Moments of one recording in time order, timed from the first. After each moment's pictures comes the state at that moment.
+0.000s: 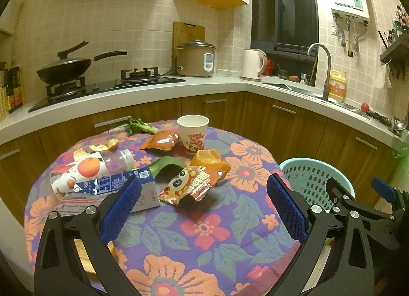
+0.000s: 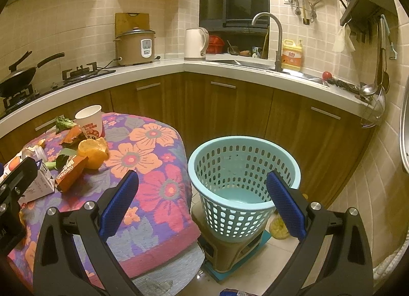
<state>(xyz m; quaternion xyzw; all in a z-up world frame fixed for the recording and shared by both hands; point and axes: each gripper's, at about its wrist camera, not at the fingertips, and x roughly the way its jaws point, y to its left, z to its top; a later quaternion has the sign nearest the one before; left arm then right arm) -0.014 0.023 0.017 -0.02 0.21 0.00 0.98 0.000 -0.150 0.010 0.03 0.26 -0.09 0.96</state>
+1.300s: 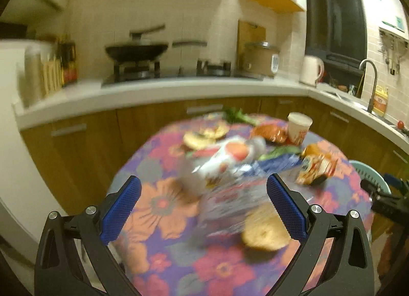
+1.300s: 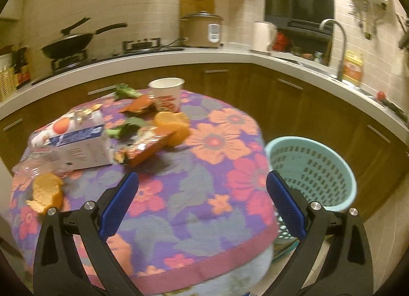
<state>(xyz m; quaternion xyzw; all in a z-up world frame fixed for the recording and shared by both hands) -0.078 0.230 0.014 -0.07 0.24 0.11 0.96 0.009 -0.050 -0.002 -0.03 0.29 0.08 0.95</state>
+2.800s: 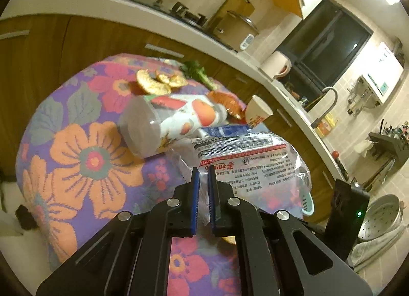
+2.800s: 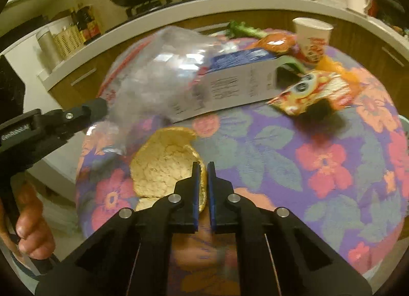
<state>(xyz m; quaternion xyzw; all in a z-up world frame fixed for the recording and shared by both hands) -0.038 0.270 -0.030 -0.28 0.32 -0.08 0.90 0.017 0.071 -0.042 0.00 0.42 0.29 0.86</state>
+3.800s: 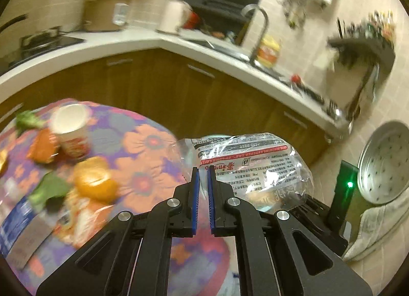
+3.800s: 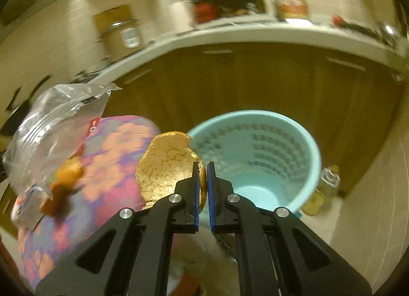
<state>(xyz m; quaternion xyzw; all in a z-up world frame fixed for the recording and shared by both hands) 0.115 -0.054 0.032 -0.06 0.37 -0.27 0.89 0.079 -0.278 -0.049 0.18 0.34 -0.05 0.92</state>
